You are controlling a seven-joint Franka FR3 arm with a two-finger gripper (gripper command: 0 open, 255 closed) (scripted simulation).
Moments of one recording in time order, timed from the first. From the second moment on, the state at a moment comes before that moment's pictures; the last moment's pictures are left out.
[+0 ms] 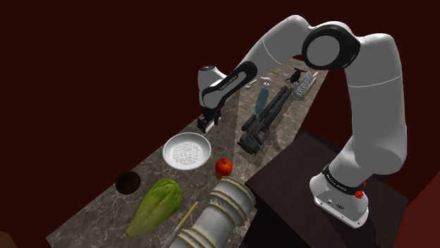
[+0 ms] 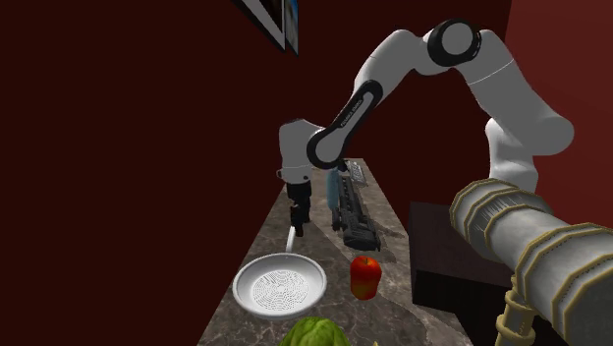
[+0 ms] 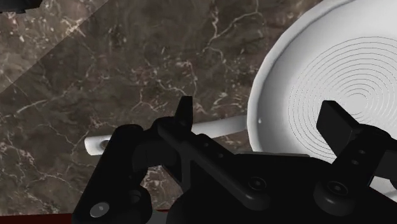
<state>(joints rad) 0.17 0.62 0.13 -1.86 -0.08 2.38 0.21</state>
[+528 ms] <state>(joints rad) 0.20 0.81 0.12 -1.69 -0.08 2.40 0.22</state>
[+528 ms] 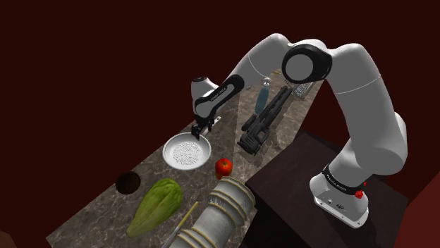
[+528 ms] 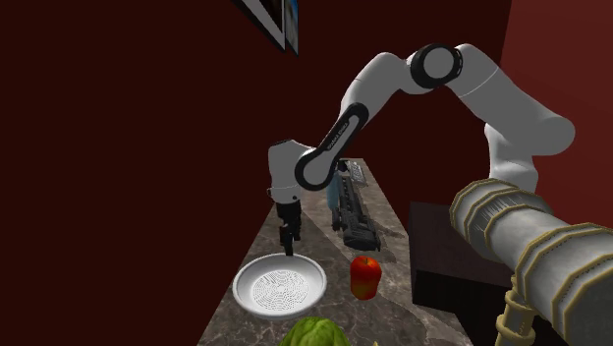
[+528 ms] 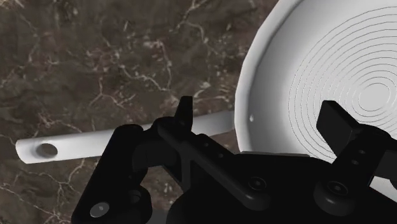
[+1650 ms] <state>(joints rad) 0.20 0.86 0.12 -1.66 -0.09 2.42 0.22</state>
